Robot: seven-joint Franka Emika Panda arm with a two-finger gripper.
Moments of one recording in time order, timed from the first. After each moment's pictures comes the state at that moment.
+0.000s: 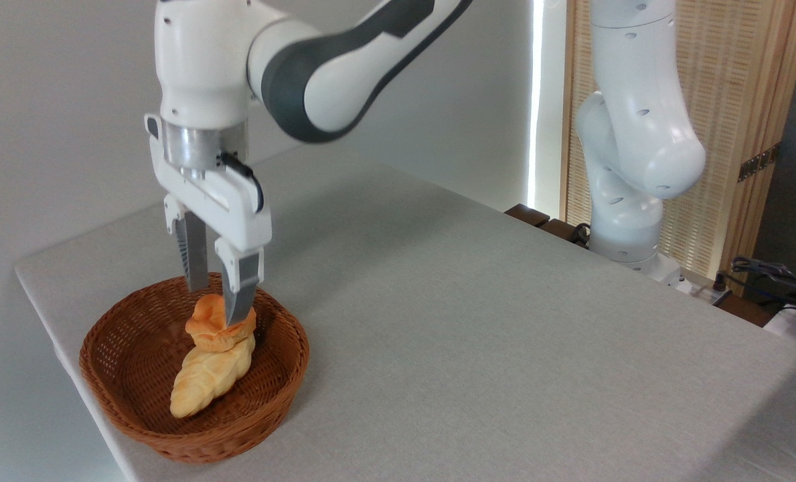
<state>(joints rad) -0.46 0.12 0.24 -1.80 -0.14 2.13 0.54</state>
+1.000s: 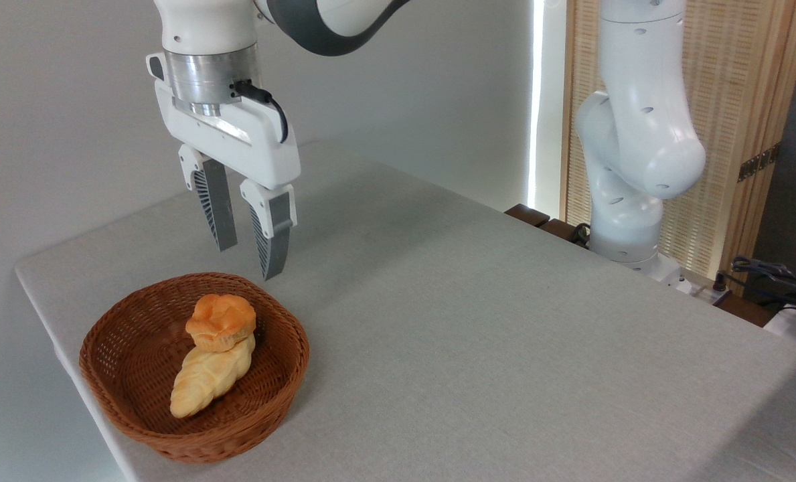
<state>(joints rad) -0.46 0.06 0.30 -1.68 -0.09 1.84 0.51</state>
